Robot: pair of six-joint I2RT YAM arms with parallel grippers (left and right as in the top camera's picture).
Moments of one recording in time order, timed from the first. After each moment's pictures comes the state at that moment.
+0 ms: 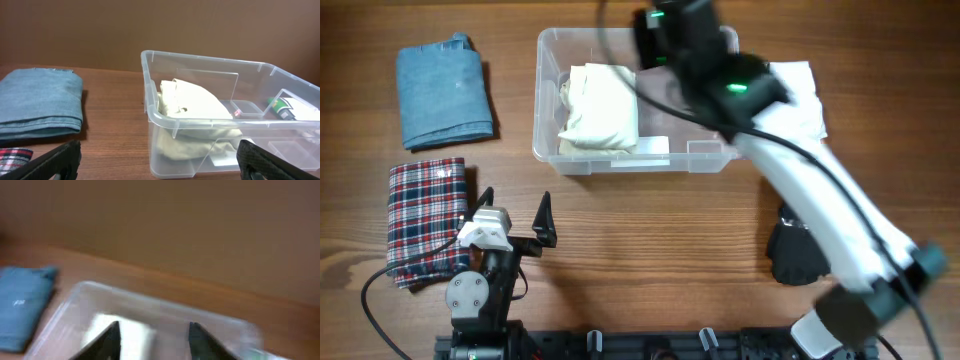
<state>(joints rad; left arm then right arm) 0.02 0.01 0.01 -0.06 0.16 -0.14 0.59 1.74 1.87 -0.63 0.33 0.11</state>
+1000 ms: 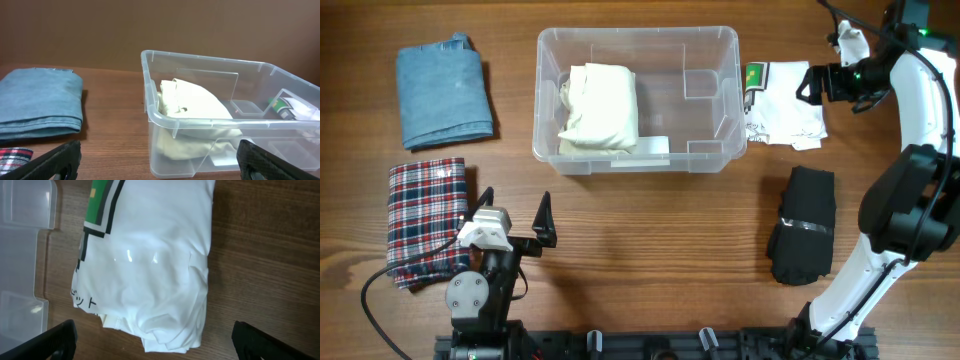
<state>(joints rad) 0.02 0.01 0.01 -0.06 0.16 -0.14 -0.26 2.12 1.86 -1.06 -0.29 -0.40</state>
